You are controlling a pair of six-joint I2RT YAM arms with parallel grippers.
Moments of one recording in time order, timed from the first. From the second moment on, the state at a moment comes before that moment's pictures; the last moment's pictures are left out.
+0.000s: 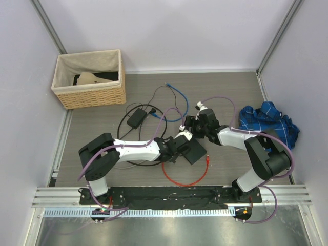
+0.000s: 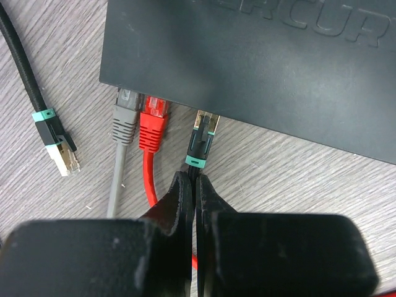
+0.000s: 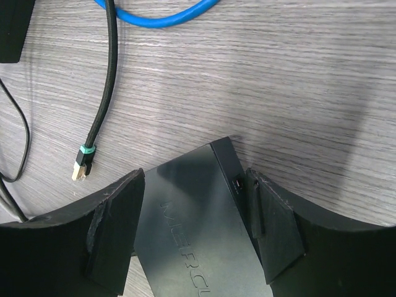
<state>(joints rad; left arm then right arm) -1.13 1.77 1.06 -0.36 -0.36 -0.35 0.47 1.56 0.68 0.14 -0.22 0.56</state>
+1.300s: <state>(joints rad) -1.02 1.64 0.90 -0.18 -0.14 -0.41 0.50 1.50 0.70 -0.04 -0.11 0.56</state>
